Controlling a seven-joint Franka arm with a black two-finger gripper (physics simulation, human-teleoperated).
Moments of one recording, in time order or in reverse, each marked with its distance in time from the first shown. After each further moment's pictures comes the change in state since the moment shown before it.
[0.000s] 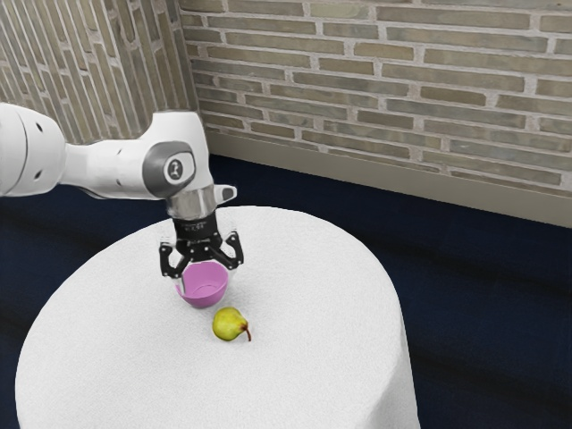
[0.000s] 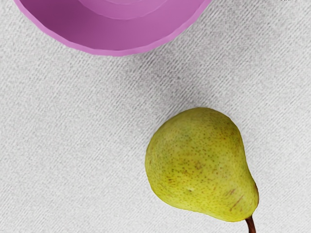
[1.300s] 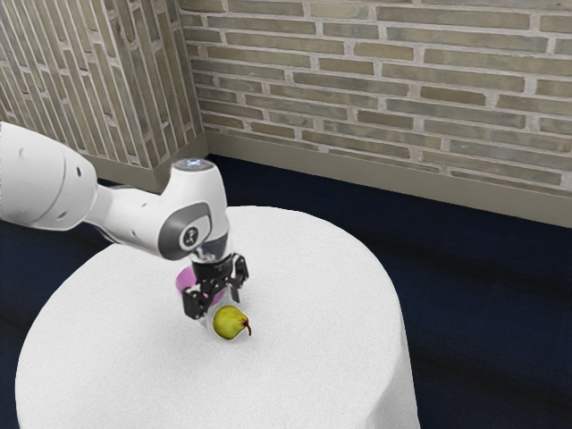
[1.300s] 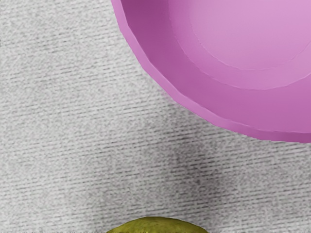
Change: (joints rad) arm -0.076 0.065 0.007 -0.165 0.139 0.419 -0.850
